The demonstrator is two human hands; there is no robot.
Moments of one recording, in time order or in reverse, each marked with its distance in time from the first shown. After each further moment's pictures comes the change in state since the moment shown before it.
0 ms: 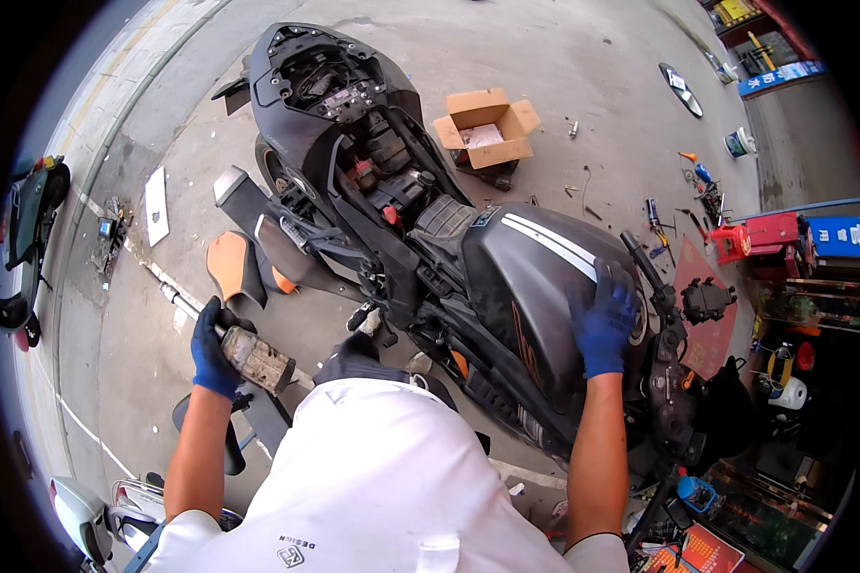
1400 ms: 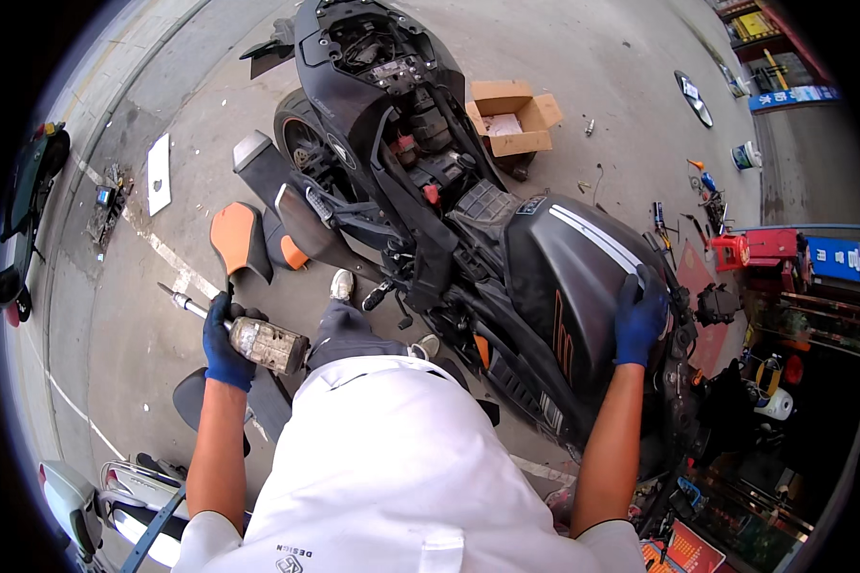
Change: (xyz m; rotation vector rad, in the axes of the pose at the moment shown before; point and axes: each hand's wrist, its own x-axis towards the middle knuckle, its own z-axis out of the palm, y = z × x) left_hand 0.048 -0.010 -0.090 -0.286 -0.095 -0.031; right_hand -0.003 -0.001 0.020 0.120 0.126 0.039
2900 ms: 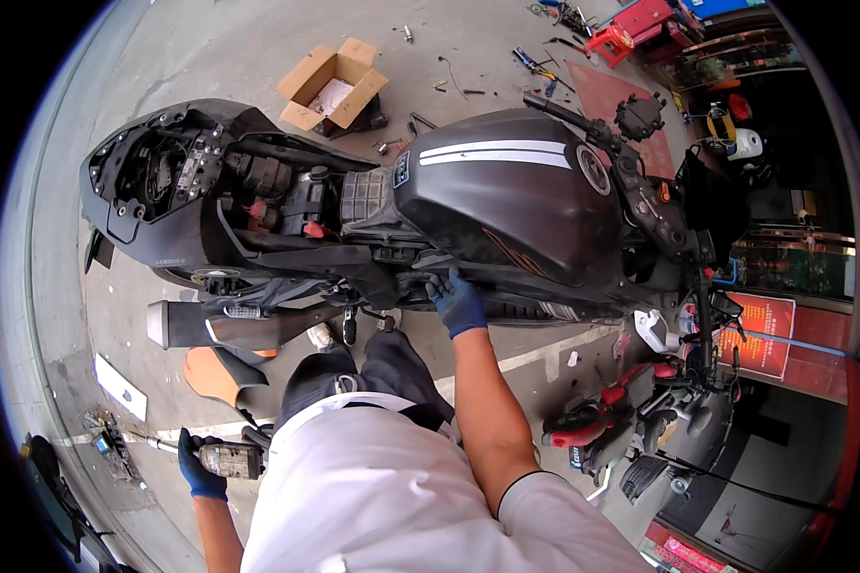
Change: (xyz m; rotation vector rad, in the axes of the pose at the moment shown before) left_hand 0.108 0.131 0.020 0.598 0.062 -0.146; right_hand -0.185 -0.139 0.189 1.840 0.343 1.858
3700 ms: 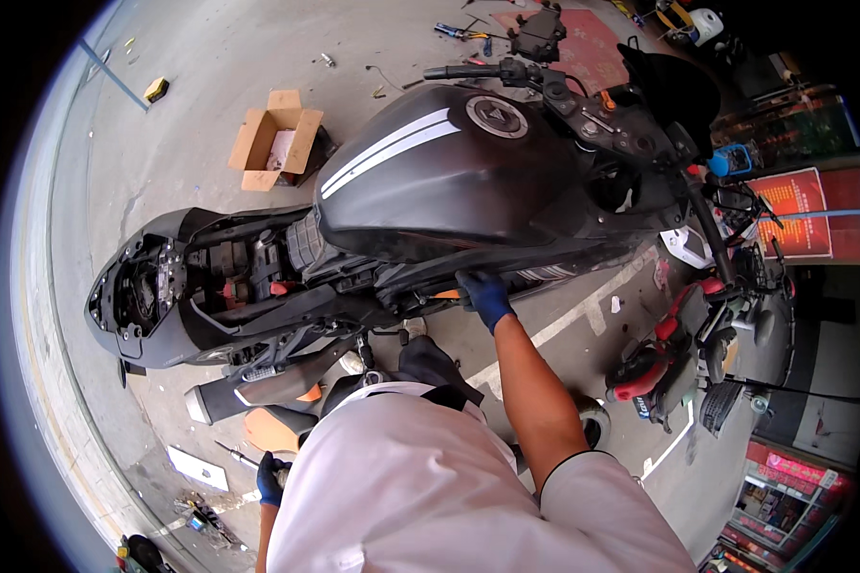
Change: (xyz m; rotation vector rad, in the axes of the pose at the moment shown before) left_hand 0.097 -0.051 -0.012 0.512 -0.275 -0.175; right_hand -0.039 -0.075 -0.063 -0.705 0.102 -0.227
